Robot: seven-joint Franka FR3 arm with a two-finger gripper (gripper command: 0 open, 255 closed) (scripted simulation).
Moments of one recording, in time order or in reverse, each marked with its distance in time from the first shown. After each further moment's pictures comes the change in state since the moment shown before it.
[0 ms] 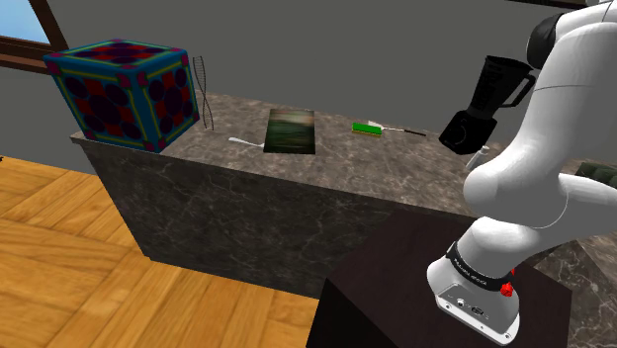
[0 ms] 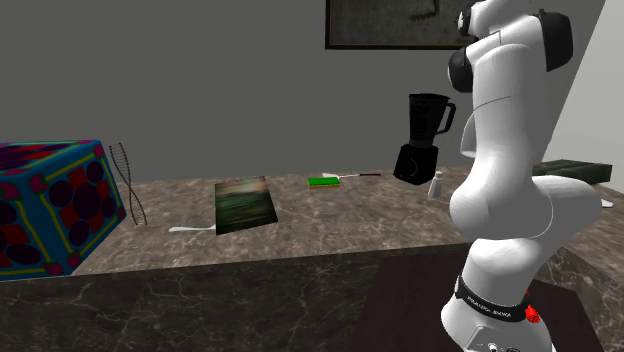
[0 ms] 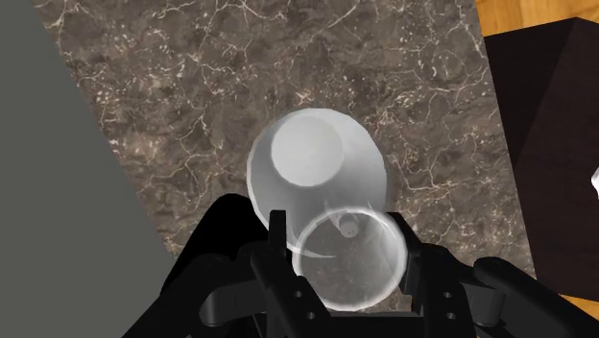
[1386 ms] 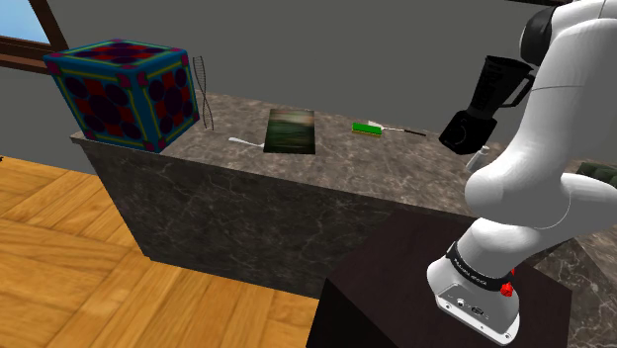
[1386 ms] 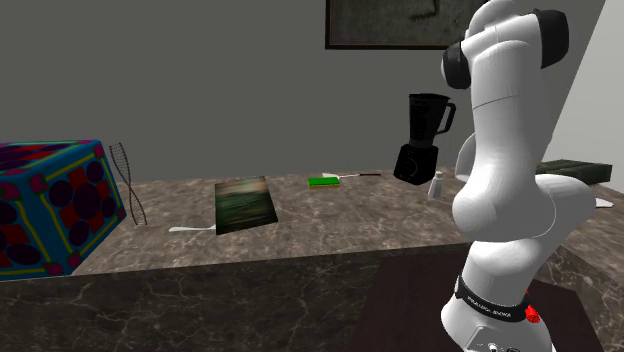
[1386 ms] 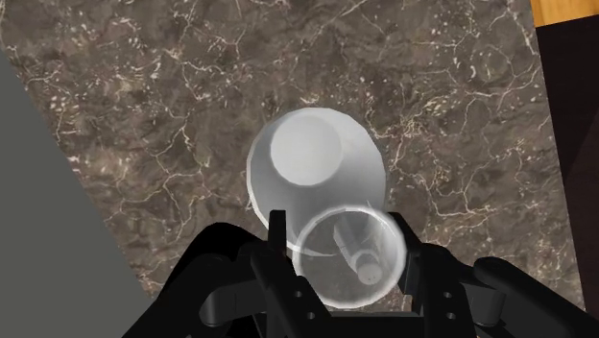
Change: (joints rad) arm 0.109 -0.040 -0.007 -0.364 -0.022 0.310 -0.013
